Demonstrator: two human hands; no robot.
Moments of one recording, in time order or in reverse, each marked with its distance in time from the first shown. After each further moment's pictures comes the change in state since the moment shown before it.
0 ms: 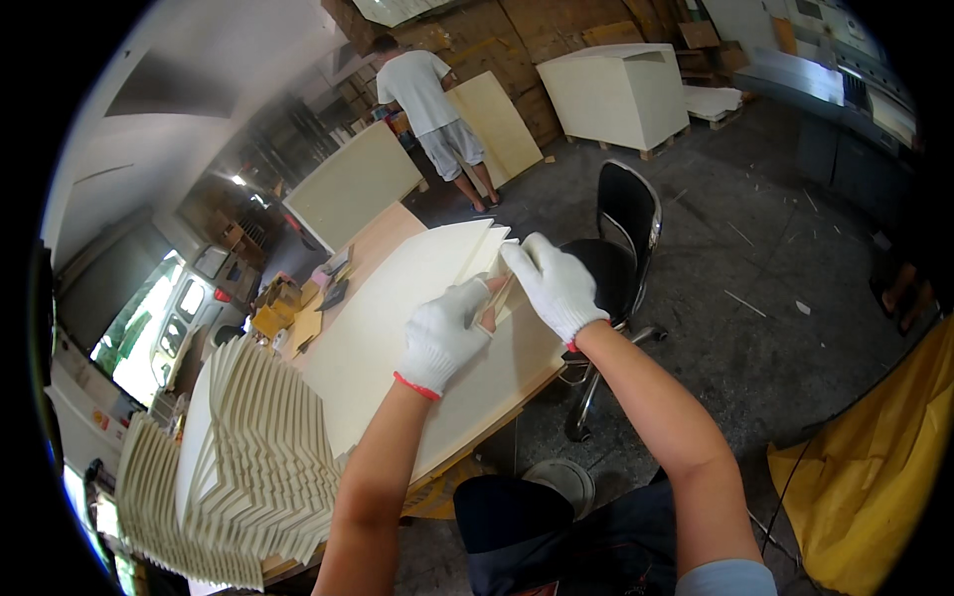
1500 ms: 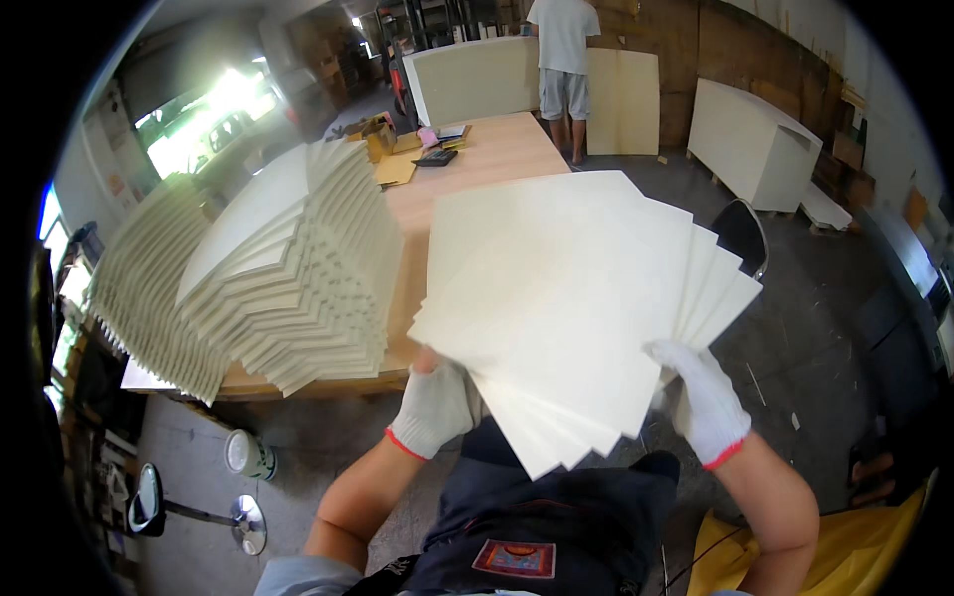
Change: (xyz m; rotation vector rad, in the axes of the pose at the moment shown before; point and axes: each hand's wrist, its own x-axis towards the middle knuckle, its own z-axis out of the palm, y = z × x) left_hand -0.251 0.021 -0.049 -2.405 0.310 -0.695; right_hand -0.145 -0.083 -0.064 0.818 -0.495 0.685
